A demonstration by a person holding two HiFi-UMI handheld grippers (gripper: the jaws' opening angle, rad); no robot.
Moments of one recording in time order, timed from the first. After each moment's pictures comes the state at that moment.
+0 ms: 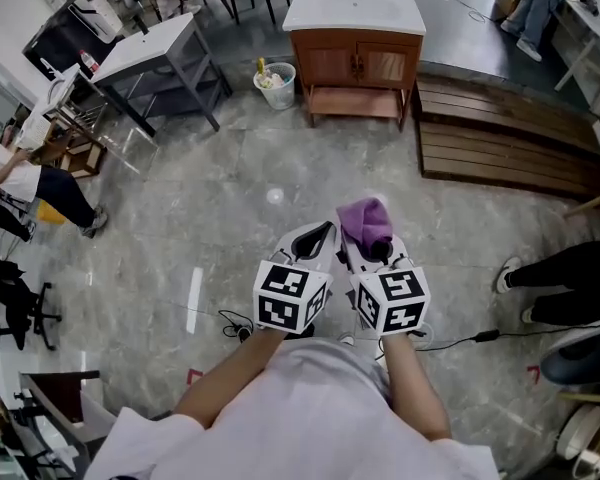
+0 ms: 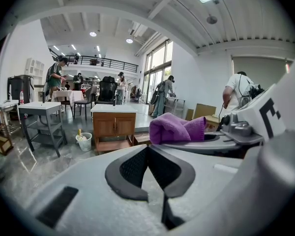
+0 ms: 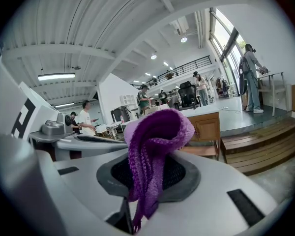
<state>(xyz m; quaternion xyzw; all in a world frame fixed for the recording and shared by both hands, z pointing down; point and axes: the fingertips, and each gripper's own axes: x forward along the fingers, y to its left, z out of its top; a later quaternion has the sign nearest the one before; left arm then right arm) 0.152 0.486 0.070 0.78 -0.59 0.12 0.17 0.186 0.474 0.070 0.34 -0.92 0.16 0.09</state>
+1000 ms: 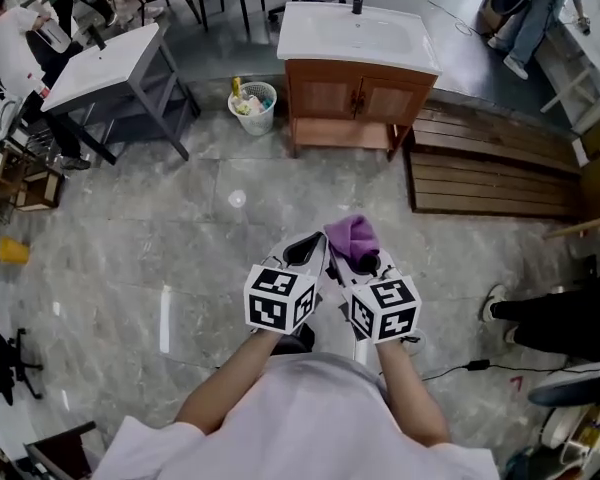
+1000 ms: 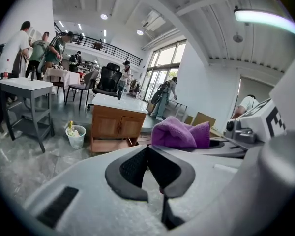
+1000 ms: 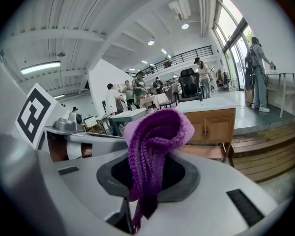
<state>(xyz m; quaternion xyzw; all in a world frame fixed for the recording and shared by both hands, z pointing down) -0.040 0.274 0.095 0.80 -0.53 0.08 0.26 -0.007 0.277 0.090 0.35 -0.90 0.18 0.16</state>
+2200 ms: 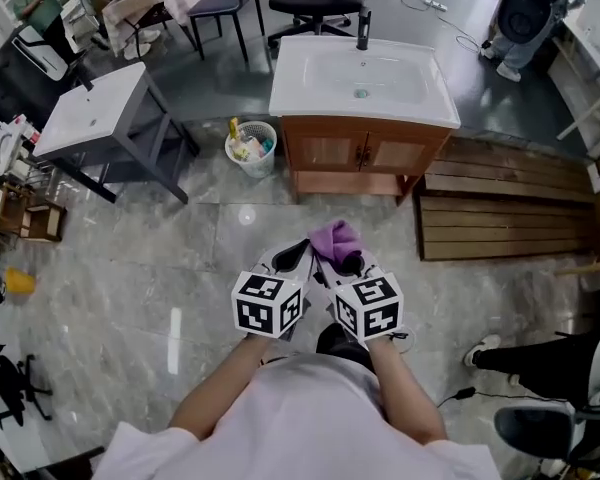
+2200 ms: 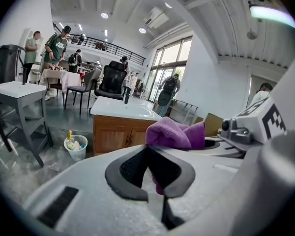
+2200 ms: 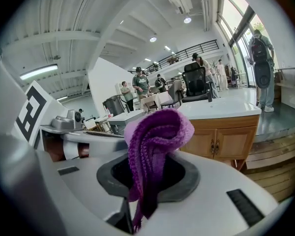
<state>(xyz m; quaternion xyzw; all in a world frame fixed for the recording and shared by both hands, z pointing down) -0.098 0.050 0.106 0.79 -0.55 0.09 0.26 -0.072 0.050 0.107 0.31 -0.92 0.19 0.16</state>
